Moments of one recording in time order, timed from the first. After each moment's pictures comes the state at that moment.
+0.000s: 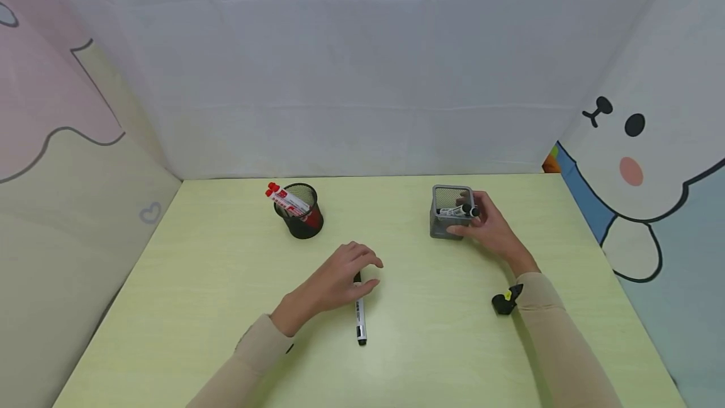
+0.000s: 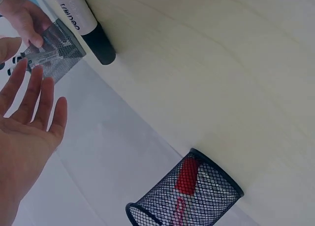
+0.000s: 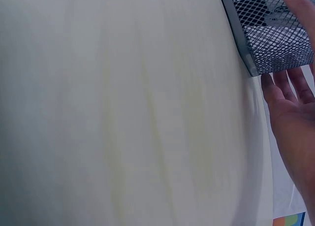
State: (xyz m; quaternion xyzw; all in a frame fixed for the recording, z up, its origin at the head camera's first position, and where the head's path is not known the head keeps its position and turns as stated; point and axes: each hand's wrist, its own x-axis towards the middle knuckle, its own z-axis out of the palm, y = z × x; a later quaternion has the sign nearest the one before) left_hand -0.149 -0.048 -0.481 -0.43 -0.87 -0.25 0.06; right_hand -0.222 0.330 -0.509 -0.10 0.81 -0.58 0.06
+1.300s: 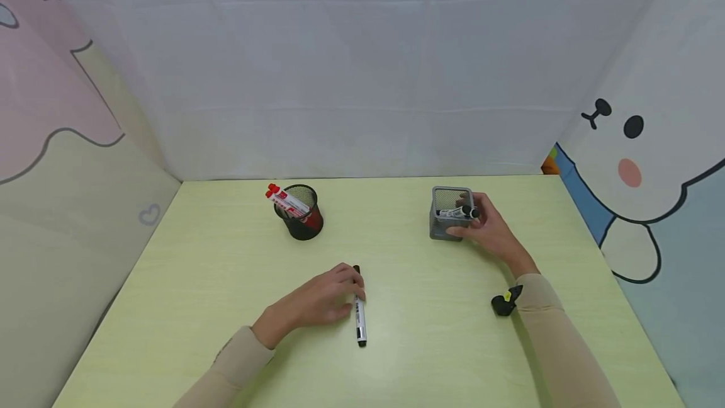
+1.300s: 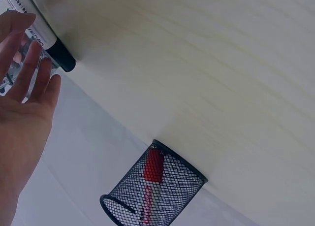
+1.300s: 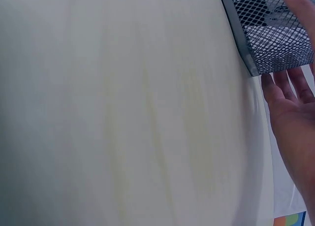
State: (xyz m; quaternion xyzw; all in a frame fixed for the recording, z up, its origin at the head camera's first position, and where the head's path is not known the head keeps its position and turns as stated) left_hand -0.135 -0.084 -0.501 -0.48 -0.85 -0.22 -0.04; right_hand -0.221 0.327 -0.509 -0.11 0.79 -0.59 0.06
